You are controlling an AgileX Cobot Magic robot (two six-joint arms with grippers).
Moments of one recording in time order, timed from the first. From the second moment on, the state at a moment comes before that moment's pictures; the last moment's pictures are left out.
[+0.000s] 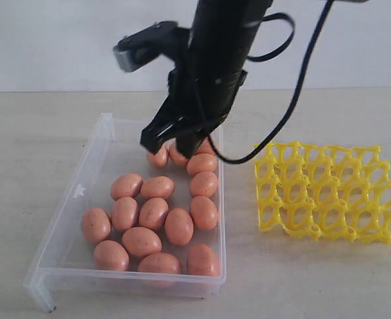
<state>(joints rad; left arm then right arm) 0.04 0.00 0.00 -0.06 0.31 -0.05 0.72 1.88 -1.67 0.11 1.16 -0.28</state>
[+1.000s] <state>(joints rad) 0.04 0.00 0.00 -0.06 0.31 -0.05 0.78 2.12 -1.67 0.09 0.76 -1.00</state>
